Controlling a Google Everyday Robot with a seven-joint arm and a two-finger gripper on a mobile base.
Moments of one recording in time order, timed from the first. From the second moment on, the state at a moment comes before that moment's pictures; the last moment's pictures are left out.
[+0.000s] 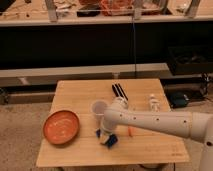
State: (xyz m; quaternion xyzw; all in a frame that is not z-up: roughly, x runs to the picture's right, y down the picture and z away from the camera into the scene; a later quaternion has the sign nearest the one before) arm -0.017 0.262 0.807 -0.35 -0.09 0.13 0.92
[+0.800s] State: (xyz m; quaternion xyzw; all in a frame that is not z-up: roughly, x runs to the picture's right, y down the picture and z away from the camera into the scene) arm -0.029 0.237 0.798 -0.35 -0.09 0.13 0.93
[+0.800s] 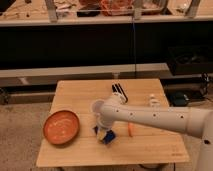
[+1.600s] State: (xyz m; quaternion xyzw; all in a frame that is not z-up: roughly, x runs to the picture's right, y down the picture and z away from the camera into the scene) arm -0.053 0.213 0.792 -0.34 -0.08 0.12 0.93
